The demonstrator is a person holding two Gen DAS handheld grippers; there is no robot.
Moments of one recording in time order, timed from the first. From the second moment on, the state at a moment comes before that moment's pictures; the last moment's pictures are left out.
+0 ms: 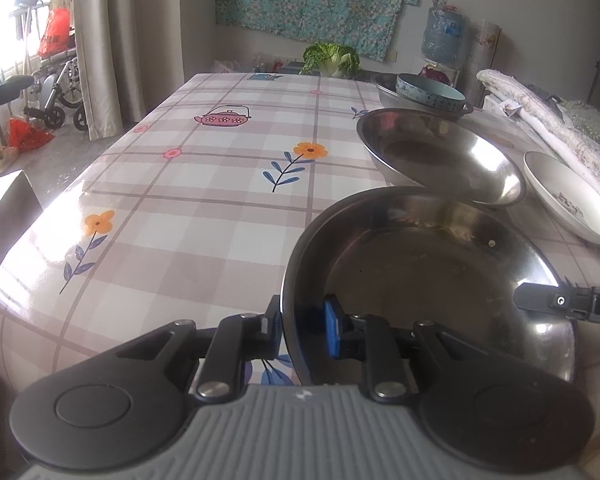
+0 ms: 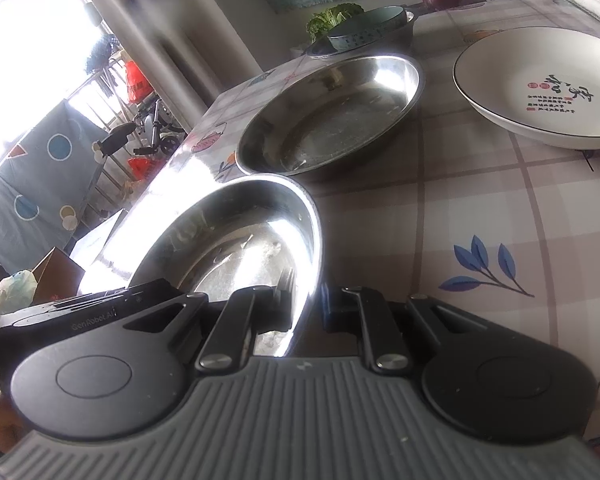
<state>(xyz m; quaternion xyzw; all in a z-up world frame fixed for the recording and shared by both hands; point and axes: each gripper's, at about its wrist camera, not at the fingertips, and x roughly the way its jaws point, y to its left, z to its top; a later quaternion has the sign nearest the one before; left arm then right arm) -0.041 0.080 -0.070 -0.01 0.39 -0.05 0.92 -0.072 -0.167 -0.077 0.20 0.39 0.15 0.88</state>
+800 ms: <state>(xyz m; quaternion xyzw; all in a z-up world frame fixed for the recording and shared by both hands) -0.038 0.074 -0.066 0.02 0.40 -0.05 0.91 -0.070 -0.165 -0.077 0.20 0.39 0.15 0.89</state>
